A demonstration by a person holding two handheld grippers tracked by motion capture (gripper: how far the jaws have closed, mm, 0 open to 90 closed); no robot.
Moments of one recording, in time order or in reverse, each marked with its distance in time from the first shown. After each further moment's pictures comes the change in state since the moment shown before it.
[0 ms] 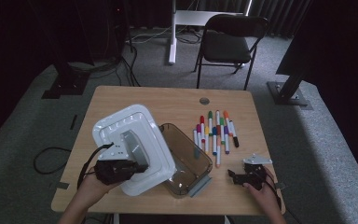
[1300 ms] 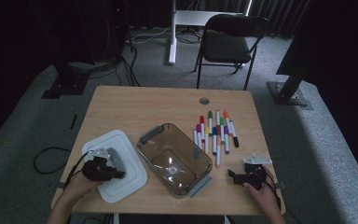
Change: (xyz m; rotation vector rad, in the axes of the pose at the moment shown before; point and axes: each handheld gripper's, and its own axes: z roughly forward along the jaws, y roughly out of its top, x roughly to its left) left arm 0.108 -0.124 0.044 0.182 -0.052 -0.254; right arm 0.000 0.000 0.000 0.000 0.000 0.000
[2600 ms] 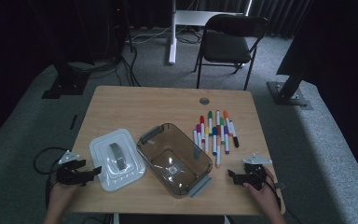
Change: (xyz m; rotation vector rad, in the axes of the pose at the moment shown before) left arm 0.029 -0.067 -0.042 -0.232 0.458 -0.289; right arm 0.000 0.000 0.000 0.000 0.000 0.000
